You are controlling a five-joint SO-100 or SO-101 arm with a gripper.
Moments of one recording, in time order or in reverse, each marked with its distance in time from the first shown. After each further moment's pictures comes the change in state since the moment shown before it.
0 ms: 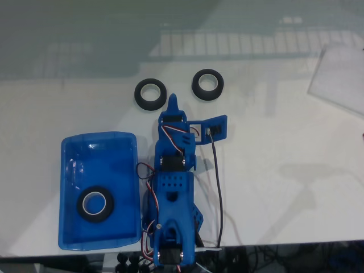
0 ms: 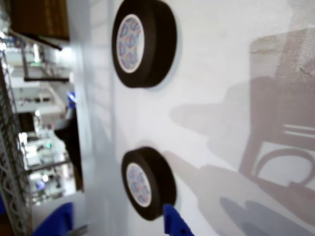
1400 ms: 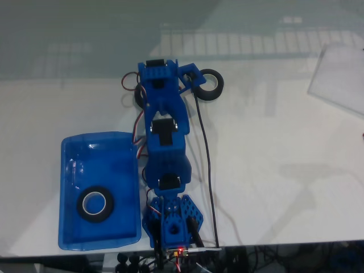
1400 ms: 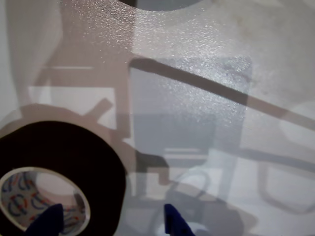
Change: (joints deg) arm -9.1 -107.7 -78.5 21.4 -20.7
